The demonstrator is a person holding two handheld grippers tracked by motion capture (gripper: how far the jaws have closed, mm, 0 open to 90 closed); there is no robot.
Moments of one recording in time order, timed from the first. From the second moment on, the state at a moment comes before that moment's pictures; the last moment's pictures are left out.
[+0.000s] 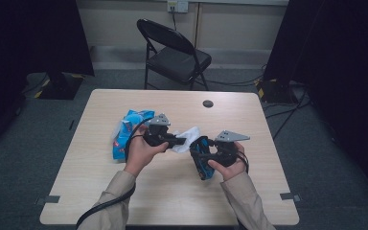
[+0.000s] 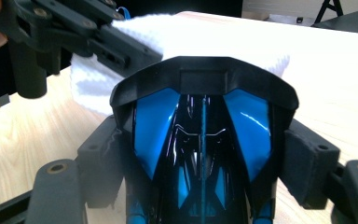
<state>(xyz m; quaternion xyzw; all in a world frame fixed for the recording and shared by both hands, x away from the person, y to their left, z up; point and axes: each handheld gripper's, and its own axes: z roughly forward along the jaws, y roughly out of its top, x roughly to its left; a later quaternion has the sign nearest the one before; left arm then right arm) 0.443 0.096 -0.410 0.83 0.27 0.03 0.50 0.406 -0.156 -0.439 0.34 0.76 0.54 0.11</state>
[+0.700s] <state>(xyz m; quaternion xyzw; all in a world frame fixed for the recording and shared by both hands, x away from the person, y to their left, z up) 0.433 0.074 -0.437 0.83 0.25 0.00 0.49 0.406 -0.154 -0.437 0.34 0.76 0.55 0.10</state>
